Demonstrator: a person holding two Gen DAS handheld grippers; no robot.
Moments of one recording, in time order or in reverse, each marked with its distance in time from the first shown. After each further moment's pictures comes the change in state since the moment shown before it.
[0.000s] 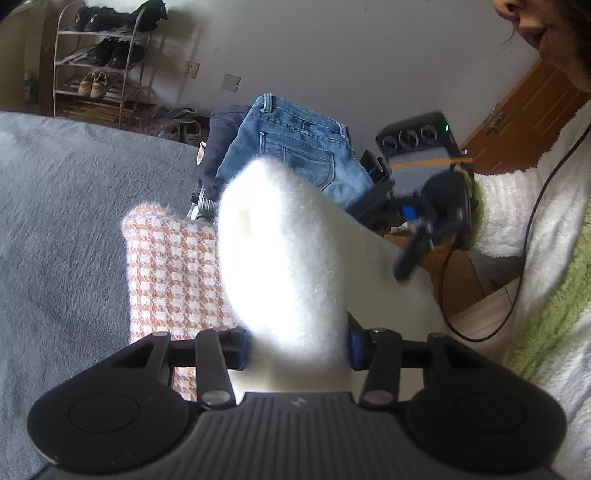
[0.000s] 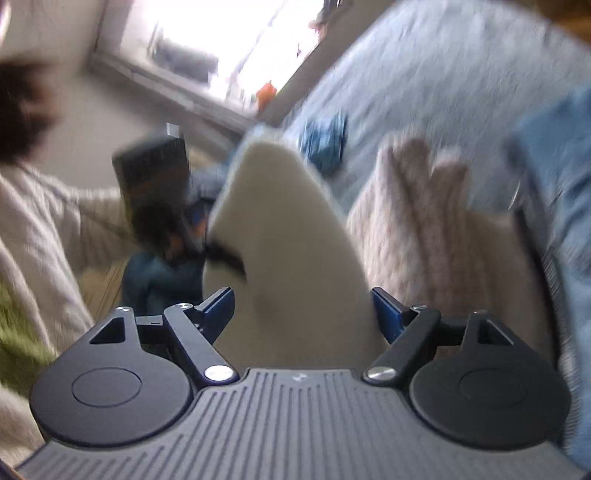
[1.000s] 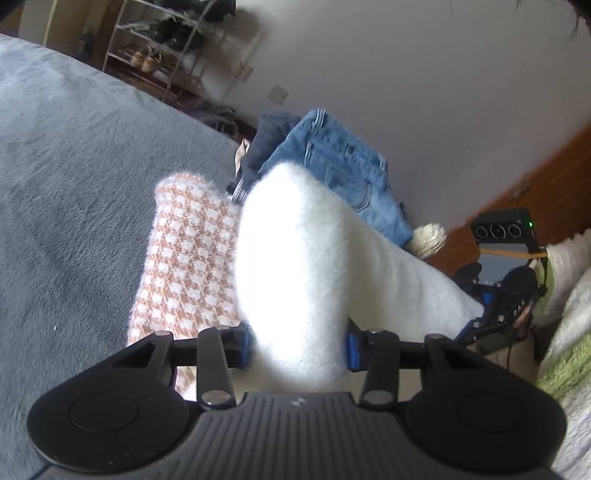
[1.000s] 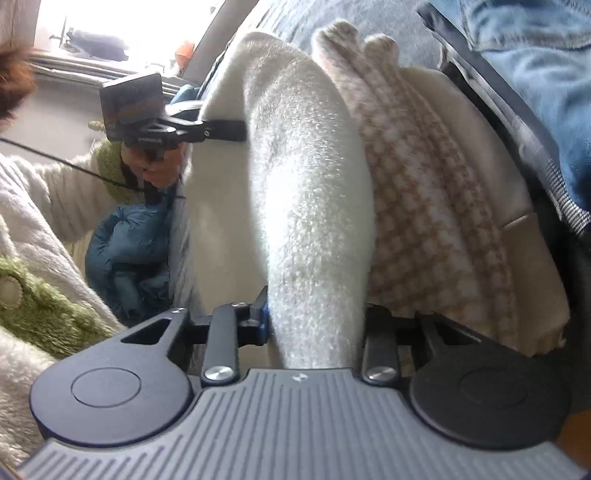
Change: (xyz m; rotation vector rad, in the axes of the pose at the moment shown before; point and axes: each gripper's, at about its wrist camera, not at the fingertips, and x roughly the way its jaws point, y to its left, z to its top) left arm -0.004 0.029 -0.019 -0.244 -0.116 0.000; right arm -0.032 0.084 -0.079 0.215 0.111 -0.220
